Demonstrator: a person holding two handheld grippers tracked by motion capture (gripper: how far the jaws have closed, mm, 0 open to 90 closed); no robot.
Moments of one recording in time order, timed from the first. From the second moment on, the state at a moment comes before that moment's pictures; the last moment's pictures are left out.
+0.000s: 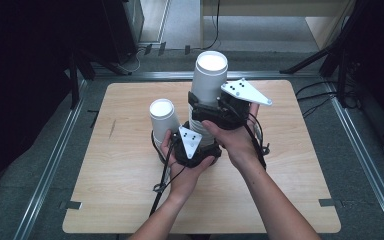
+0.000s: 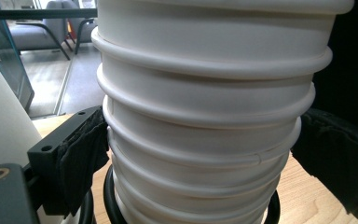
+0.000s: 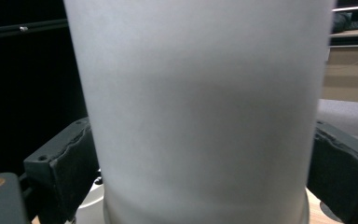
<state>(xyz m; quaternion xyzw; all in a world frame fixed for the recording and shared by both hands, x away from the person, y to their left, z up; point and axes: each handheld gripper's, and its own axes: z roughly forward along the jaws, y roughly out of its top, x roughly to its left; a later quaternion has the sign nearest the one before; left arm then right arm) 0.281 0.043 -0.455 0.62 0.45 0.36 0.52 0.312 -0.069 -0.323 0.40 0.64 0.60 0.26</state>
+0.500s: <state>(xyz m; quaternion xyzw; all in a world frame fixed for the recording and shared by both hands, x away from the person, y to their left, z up) 0.281 0.044 -0.455 0.63 0.45 0.36 0.52 0.314 -0.069 -0.320 0.39 0.63 0.61 0.27</state>
